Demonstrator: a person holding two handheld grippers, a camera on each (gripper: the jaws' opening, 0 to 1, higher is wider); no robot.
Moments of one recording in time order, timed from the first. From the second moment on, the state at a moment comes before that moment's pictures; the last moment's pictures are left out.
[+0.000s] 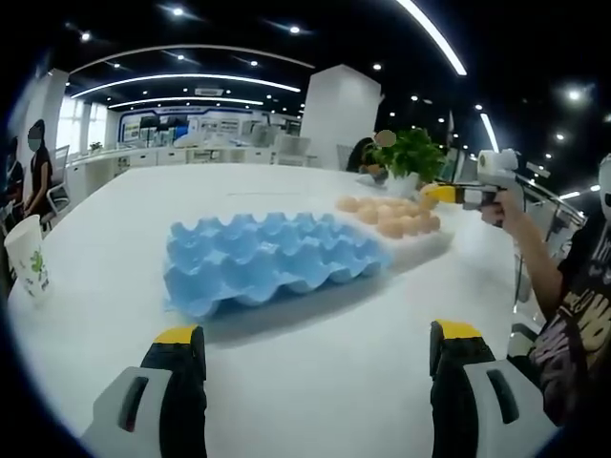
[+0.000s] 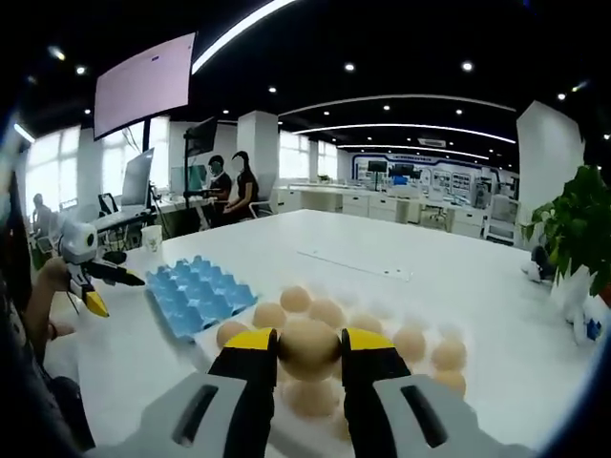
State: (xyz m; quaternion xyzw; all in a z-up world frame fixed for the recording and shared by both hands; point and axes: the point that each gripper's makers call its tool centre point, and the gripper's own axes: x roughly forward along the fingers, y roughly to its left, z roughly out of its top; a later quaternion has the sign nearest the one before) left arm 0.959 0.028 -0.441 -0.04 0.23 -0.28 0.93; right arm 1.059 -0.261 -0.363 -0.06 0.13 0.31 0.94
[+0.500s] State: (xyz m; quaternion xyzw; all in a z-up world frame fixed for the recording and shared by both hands) left arm 0.957 0.024 -0.444 -0.04 0.23 -0.29 0.93; right arm 1.049 -0.218 -0.363 -0.07 0.12 0.36 0.92
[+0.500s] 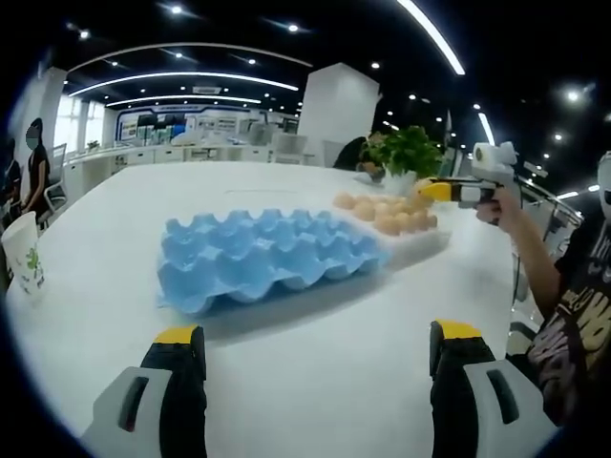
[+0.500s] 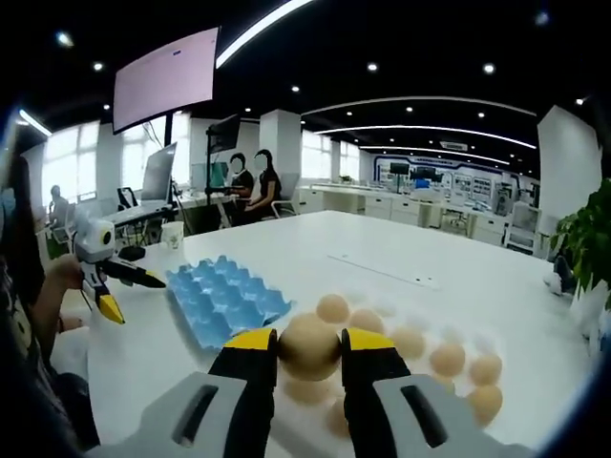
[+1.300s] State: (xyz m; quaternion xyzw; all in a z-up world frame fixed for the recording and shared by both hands) left arm 0.957 0.020 -0.448 -0.04 0.23 -0.29 0.93; right arm 1.035 -0.158 -0.374 -0.09 0.13 0.42 0.89
